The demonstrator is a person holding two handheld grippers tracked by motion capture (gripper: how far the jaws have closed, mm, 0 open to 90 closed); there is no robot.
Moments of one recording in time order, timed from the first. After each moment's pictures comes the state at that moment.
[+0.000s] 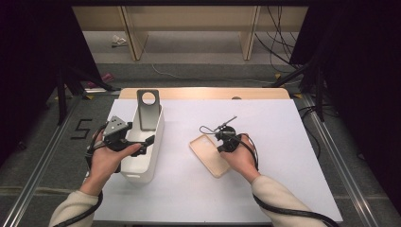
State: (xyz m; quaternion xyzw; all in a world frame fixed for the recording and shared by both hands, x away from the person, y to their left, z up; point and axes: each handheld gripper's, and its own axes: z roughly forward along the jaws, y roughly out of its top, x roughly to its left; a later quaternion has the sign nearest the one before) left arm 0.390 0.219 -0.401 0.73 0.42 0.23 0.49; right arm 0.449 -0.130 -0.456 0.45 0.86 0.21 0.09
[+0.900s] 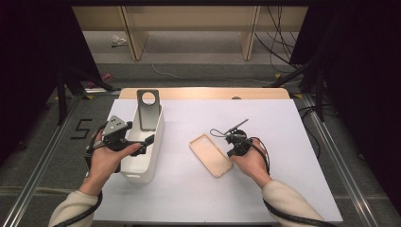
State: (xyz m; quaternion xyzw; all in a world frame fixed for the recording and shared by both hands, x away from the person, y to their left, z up) left arm 0.389 0.220 -0.399 0.72 0.42 0.24 0.49; right arm 0.434 -0.157 -0.450 0.47 0.86 0.19 0.07
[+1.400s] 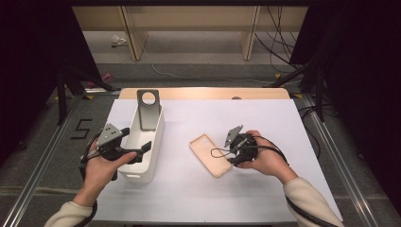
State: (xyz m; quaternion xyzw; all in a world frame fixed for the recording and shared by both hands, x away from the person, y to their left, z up) left arm 0.363 0.225 -0.406 0.72 0.41 0.24 0.51; right arm 0.421 -0.167 -0.427 0.12 0.97 0.16 0.15
